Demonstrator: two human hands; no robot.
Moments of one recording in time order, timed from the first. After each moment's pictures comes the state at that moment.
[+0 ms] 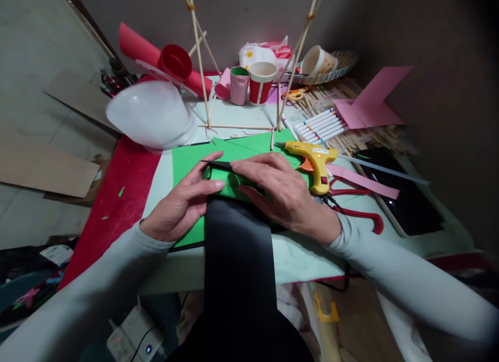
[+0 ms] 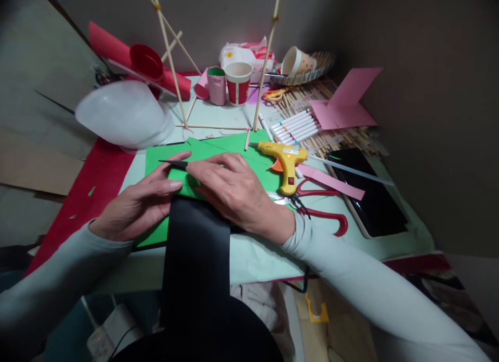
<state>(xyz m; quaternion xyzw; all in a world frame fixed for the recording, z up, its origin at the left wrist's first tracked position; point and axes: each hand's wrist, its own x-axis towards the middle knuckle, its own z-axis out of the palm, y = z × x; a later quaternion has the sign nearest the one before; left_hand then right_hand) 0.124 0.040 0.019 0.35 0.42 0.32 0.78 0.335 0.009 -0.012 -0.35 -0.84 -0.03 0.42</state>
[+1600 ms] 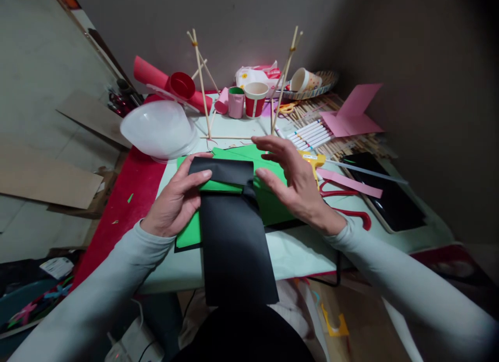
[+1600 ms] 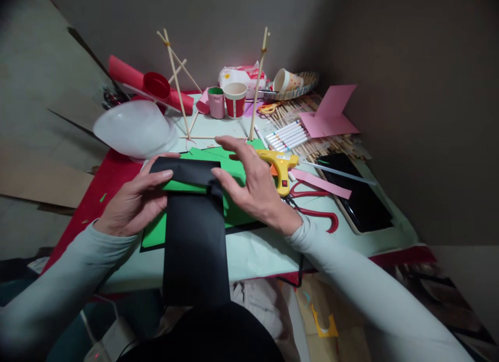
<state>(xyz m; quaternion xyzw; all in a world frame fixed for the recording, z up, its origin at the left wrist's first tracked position) 0.116 0.046 0.024 0.42 0.38 0.39 0.73 0.347 0.005 0.003 -0.44 -0.71 0.17 0.53</state>
